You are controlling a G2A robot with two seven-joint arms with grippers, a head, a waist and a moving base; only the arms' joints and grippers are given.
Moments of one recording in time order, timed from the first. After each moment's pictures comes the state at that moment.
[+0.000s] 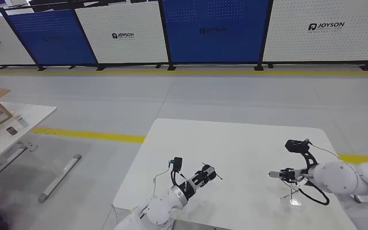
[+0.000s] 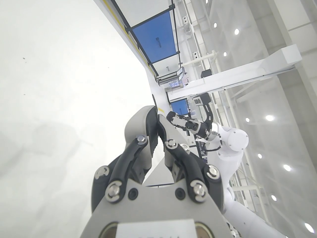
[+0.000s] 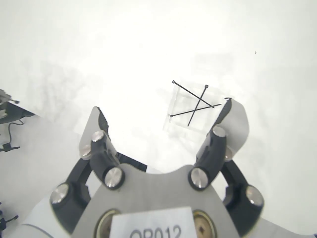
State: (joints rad) left arm 1.51 -1.11 -1.00 -1.71 -0.14 -0.13 -0.08; right arm -0.95 -0.79 0.96 -1.69 -0.47 0.34 1.23
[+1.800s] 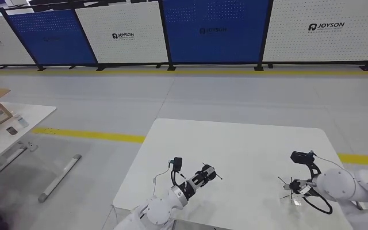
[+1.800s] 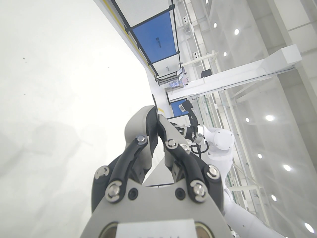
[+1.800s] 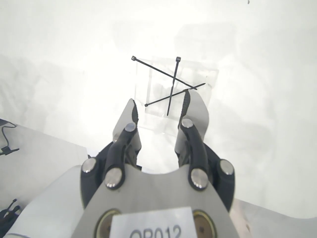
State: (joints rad) left arm 1.51 -1.11 -1.00 -1.71 -0.14 -0.13 -0.08; right arm -1.02 -0.79 1.01 -1.63 -0.55 0.34 1.30
